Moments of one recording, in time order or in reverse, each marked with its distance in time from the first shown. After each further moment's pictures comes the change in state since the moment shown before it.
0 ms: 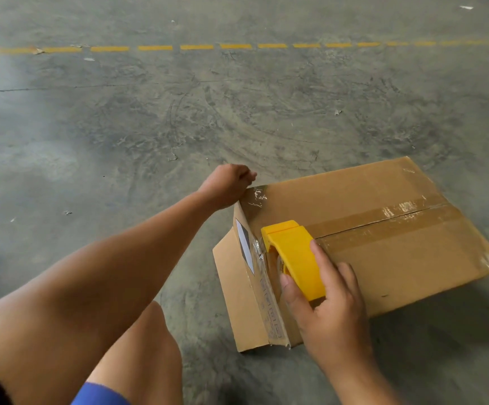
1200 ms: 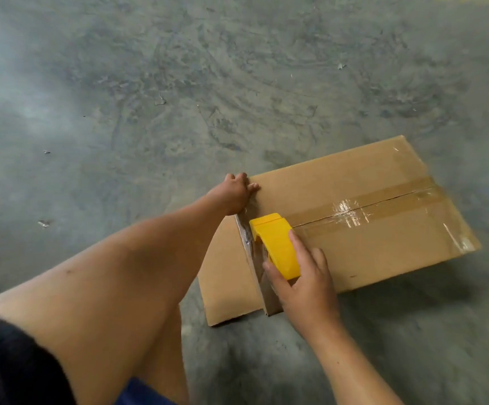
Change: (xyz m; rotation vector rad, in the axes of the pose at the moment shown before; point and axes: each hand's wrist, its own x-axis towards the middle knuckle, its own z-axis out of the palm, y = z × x) left_hand -0.052 -0.025 0.140 0.021 -0.224 -0.274; right_hand -0.048 0.066 0.025 -0.055 -0.273 0.134
